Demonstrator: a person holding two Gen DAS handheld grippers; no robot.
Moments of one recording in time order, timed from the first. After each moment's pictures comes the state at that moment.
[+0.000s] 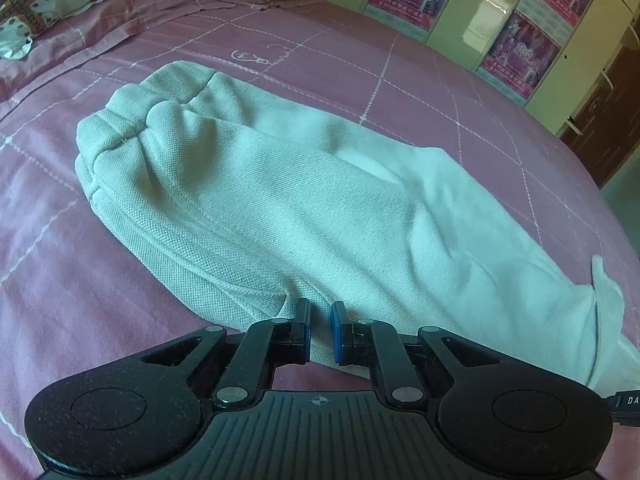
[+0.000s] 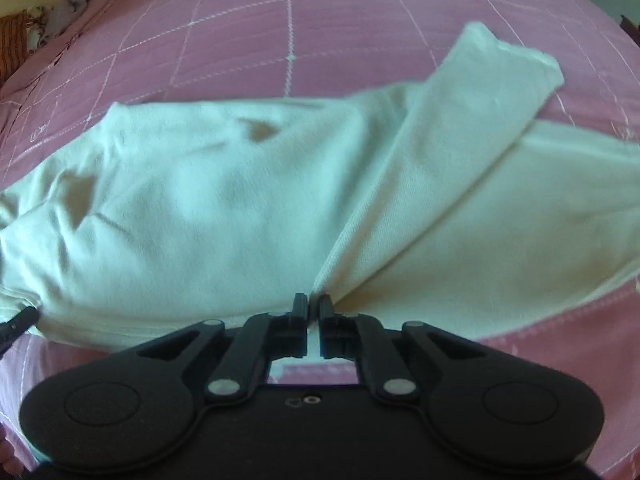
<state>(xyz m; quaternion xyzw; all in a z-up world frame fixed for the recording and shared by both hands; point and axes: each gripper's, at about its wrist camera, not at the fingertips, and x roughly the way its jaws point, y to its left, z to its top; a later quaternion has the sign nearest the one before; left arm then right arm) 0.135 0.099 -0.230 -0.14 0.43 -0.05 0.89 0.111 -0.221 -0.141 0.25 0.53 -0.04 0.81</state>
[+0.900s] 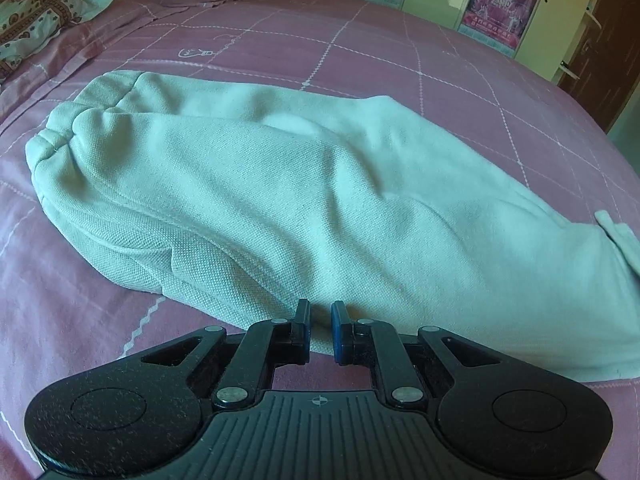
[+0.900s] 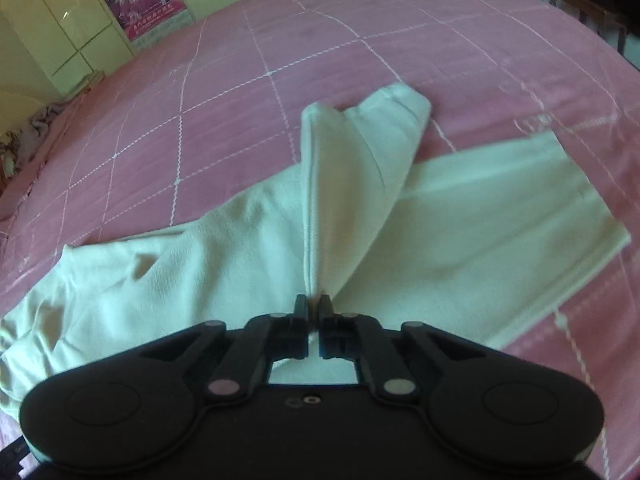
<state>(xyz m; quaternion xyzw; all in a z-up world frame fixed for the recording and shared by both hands) 0.122 0.027 -0.227 -0.06 0.45 -0.05 0.89 0.064 -0.351 -0.152 0.35 0.42 -0.10 0.83</state>
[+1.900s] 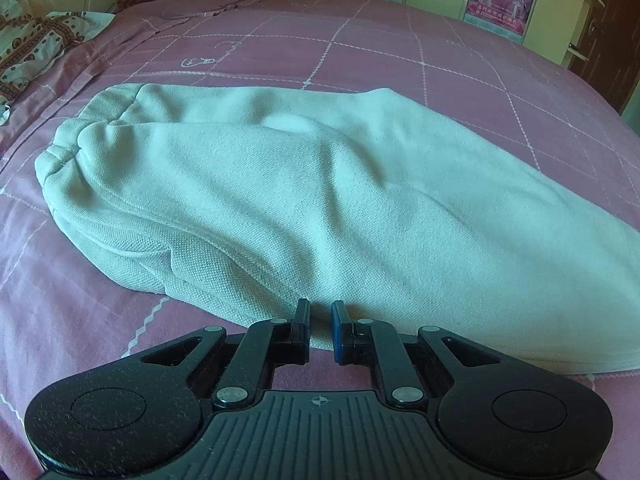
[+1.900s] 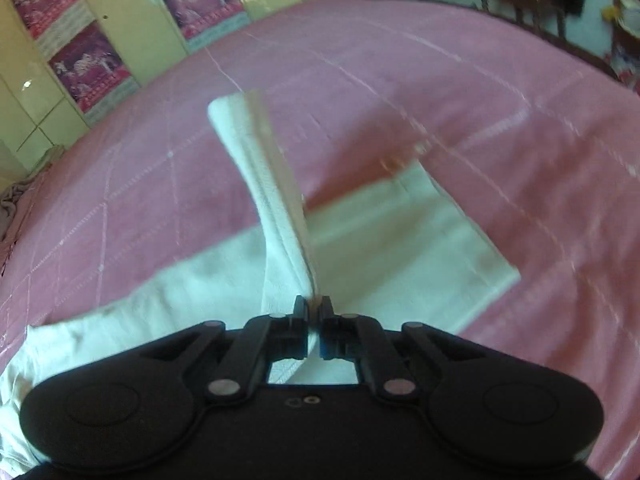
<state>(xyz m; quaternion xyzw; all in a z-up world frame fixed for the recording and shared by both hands) 0.119 0.012 -0.228 -0.02 0.45 -0.02 0.89 0.010 -0.457 -0.193 0.40 0.37 -0.18 0.82</state>
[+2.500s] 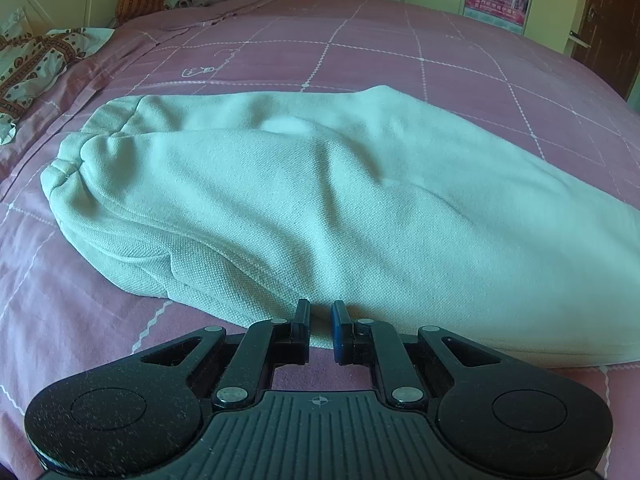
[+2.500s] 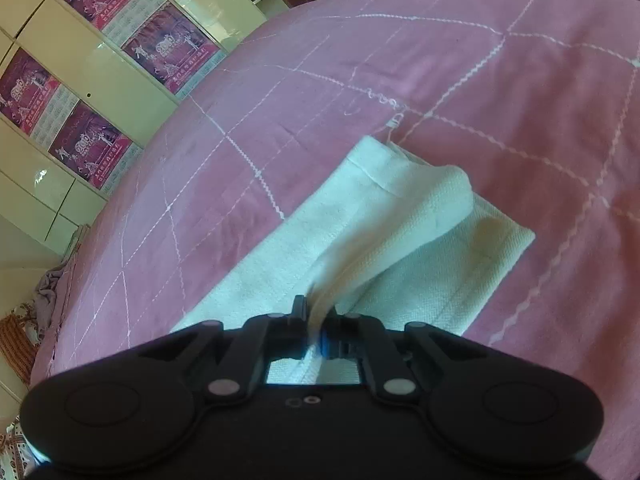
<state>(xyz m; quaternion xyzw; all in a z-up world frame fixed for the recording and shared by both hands) 0.116 0.003 -0.229 0.01 0.45 -0.01 0.90 0.008 -0.483 -0.223 0.51 0.28 -0.16 0.79</state>
